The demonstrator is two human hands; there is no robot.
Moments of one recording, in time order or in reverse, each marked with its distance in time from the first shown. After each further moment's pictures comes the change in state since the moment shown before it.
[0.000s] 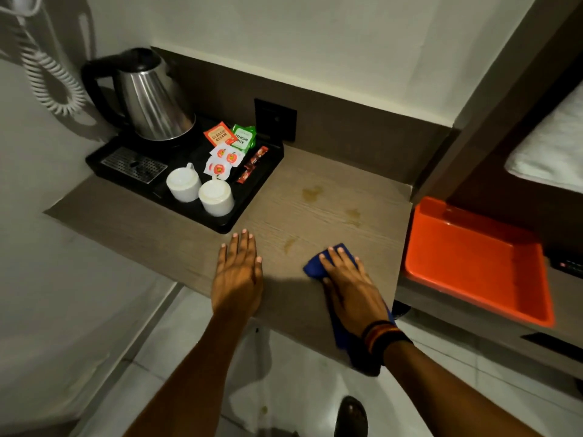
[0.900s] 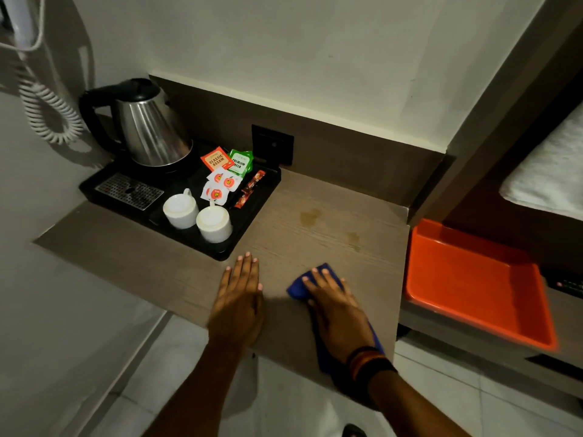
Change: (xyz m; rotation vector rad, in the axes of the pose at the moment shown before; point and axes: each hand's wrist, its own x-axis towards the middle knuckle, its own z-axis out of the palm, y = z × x) left_hand 0.007 -0.001 -0.009 0.030 -0.053 0.075; right_hand 0.019 -0.032 0.013 0.032 0.040 0.036
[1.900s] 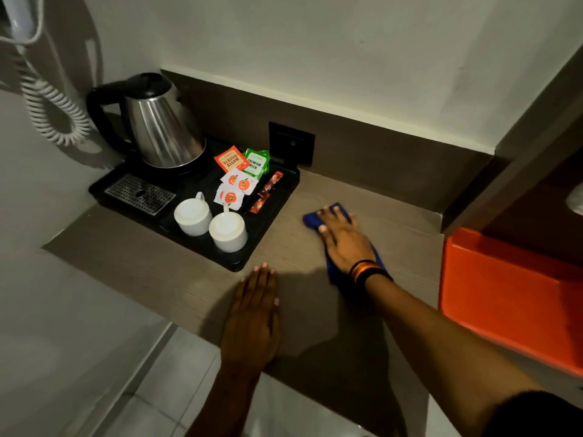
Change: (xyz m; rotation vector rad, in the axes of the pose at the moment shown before) left_hand 0.004 -0.007 0.006 -0.113 -0.073 0.020; right_hand 0.180 0.025 -0.022 0.010 0.003 0.029
